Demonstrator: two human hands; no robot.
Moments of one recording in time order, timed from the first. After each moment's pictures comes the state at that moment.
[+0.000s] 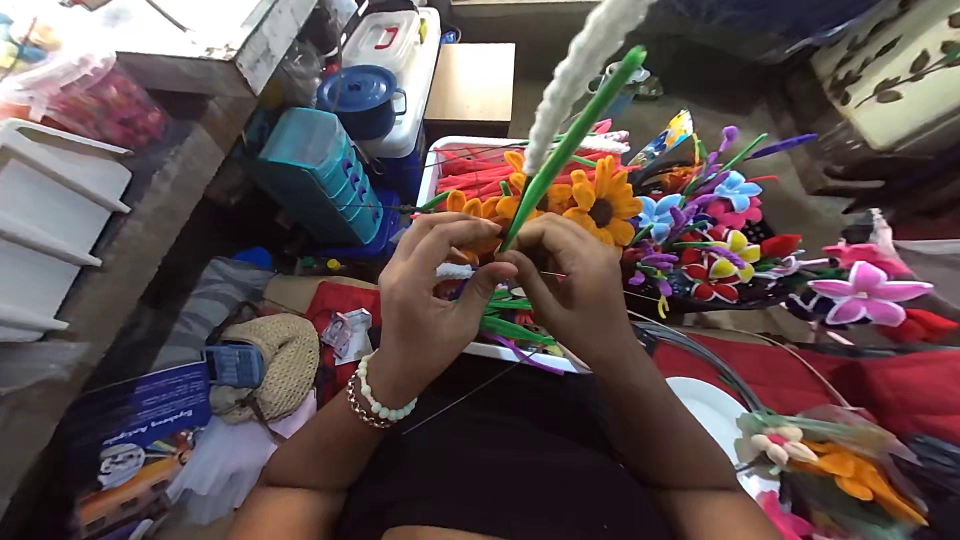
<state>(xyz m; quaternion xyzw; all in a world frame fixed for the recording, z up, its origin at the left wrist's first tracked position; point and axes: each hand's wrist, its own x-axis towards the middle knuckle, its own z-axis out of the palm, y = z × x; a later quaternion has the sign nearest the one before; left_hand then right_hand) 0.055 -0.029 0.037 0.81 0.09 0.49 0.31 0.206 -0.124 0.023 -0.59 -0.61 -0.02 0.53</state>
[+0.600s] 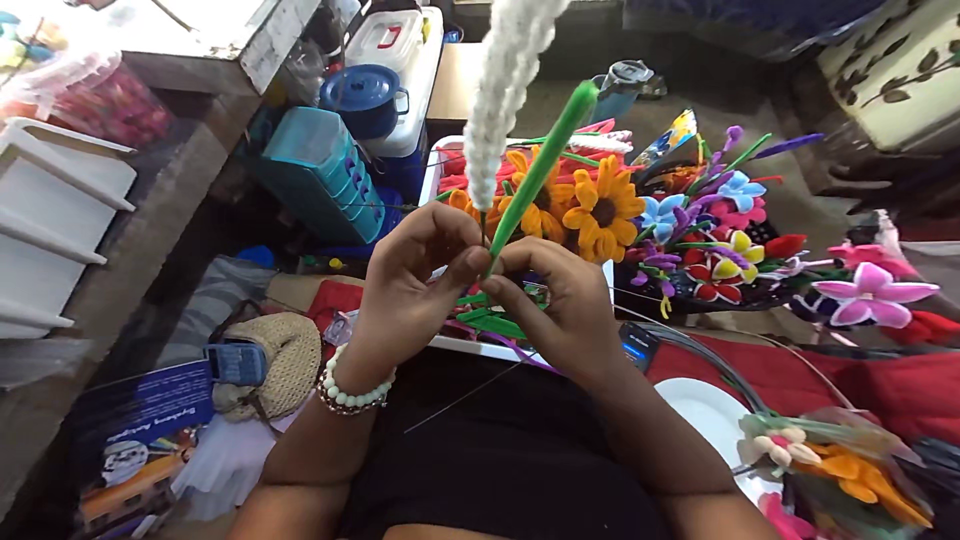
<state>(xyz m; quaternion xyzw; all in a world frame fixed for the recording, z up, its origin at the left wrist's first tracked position) 0.043 -0.015 0.055 0.74 0.03 0.40 0.54 0.187 -0.128 0.022 -0.54 -0.61 0.06 0.58</state>
